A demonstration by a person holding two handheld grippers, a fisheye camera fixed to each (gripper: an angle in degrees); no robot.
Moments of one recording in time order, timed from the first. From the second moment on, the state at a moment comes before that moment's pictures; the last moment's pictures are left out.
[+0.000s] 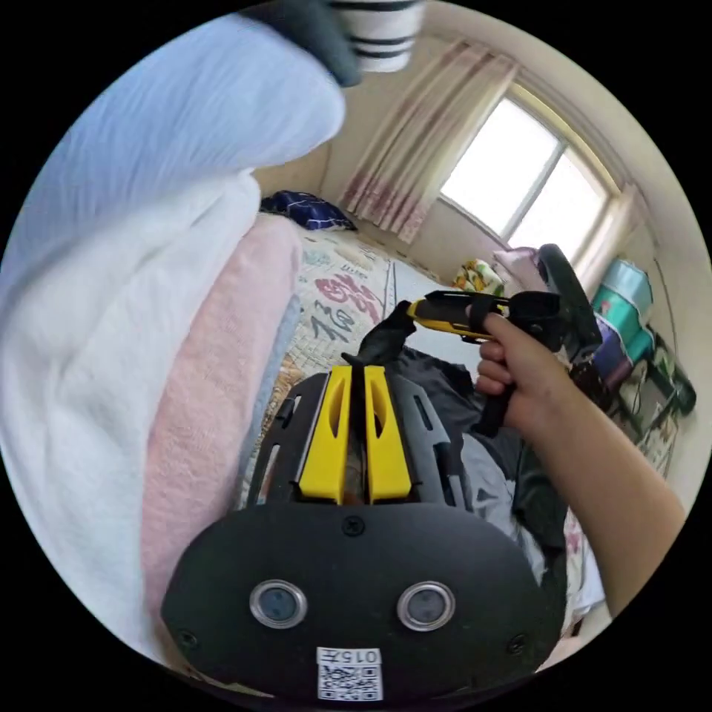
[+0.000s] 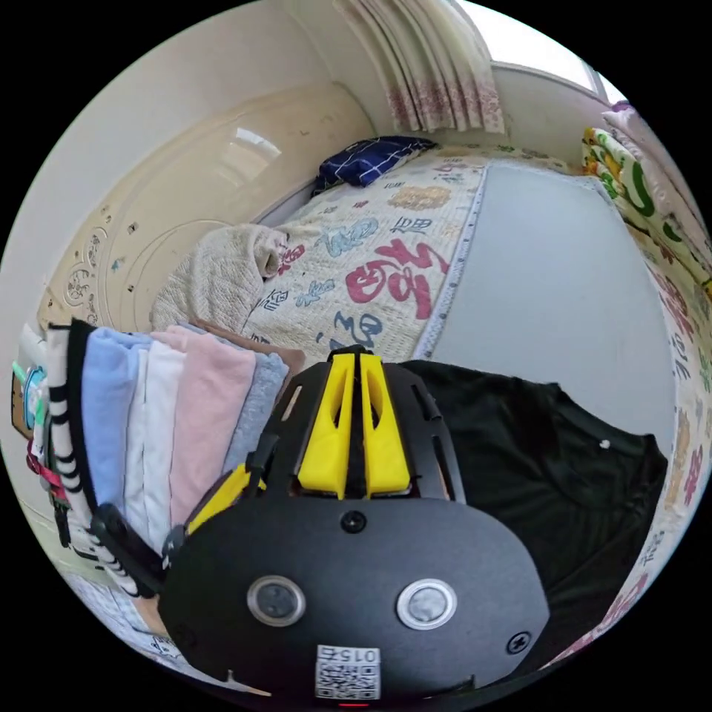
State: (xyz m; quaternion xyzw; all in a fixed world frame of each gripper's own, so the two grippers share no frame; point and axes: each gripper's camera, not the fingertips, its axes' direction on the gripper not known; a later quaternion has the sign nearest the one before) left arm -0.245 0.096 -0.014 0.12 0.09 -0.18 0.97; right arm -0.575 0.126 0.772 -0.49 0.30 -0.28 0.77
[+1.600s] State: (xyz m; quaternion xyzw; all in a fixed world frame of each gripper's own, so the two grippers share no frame) left arm -0.133 0.007 0.010 -0.12 0.33 0.08 0.93; right arm -0.515 0.032 0.470 -0.48 0.38 -0.21 0.76
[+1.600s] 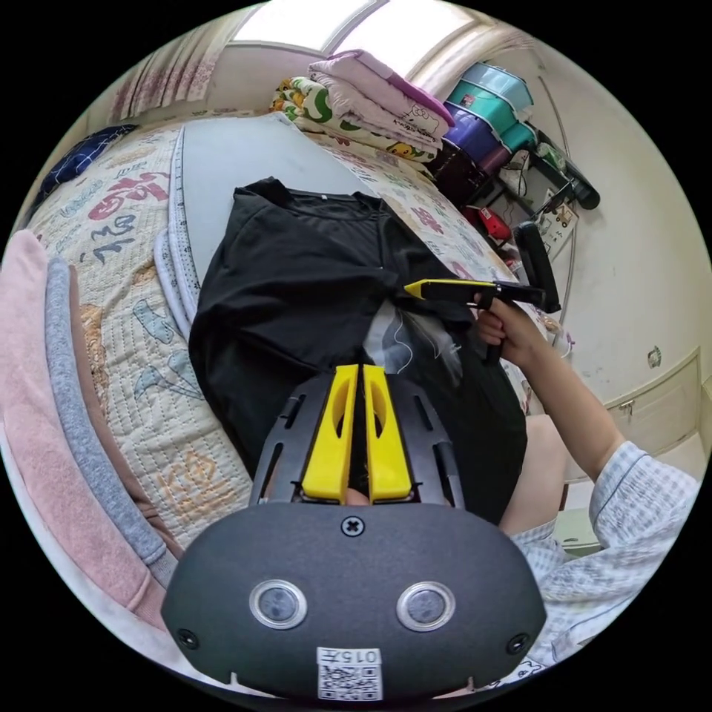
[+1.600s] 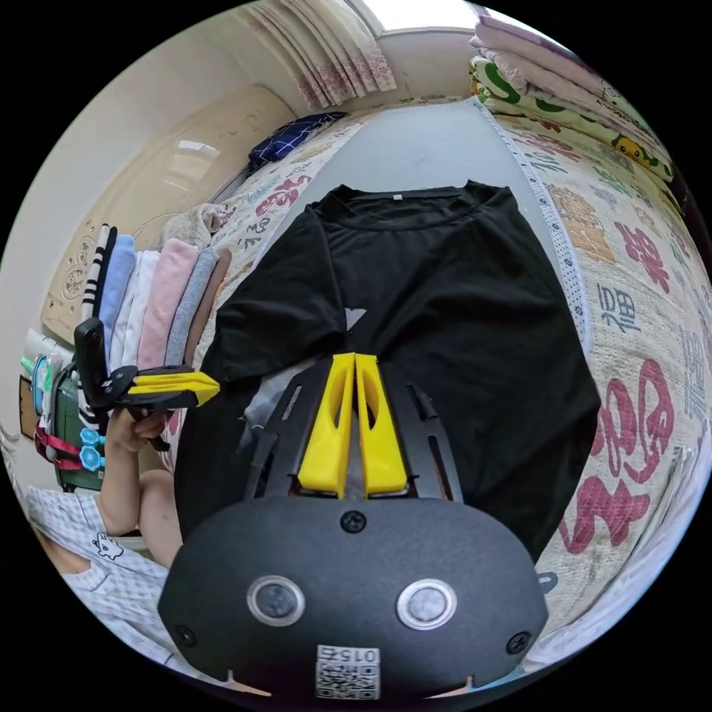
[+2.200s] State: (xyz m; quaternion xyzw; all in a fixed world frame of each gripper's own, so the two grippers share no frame) left arm -0.071 -0.007 0.009 -0.12 0.22 0.19 0.95; right arm -0.509 0.030 0.473 -0.48 0.36 -0.20 0.78
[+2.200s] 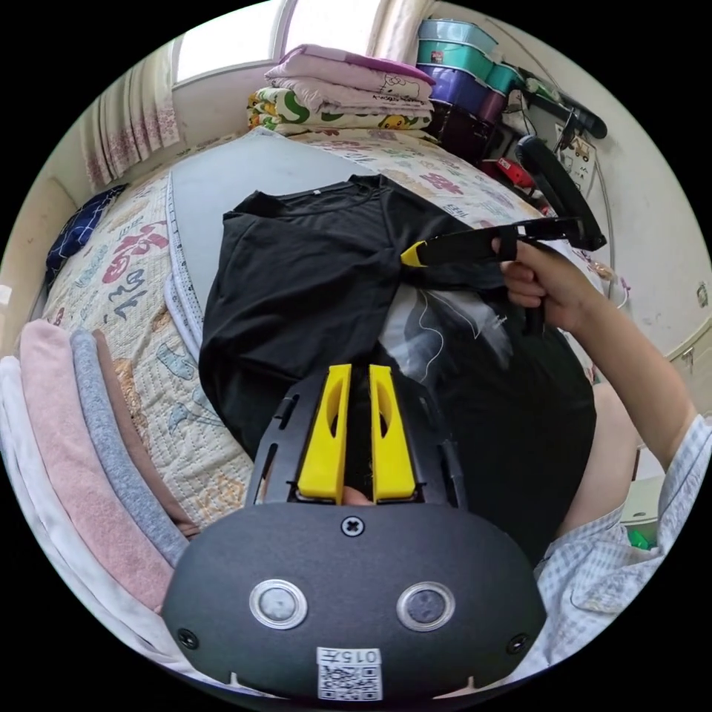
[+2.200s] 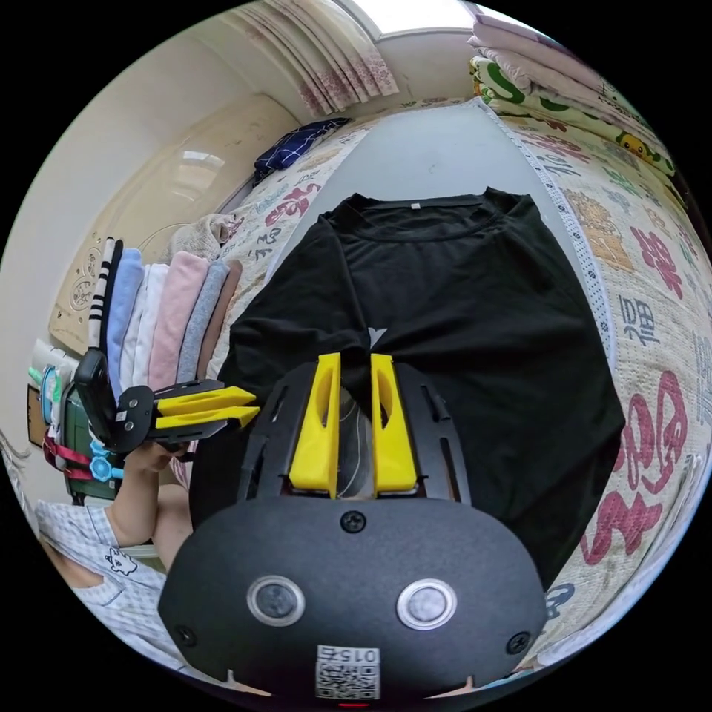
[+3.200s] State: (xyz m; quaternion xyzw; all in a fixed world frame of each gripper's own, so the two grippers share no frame) left arm -0.069 -0.005 0.006 -0.10 0.20 0.20 0.95; right arm -0.498 0.006 0.430 -0.48 0.31 -0.18 0.80
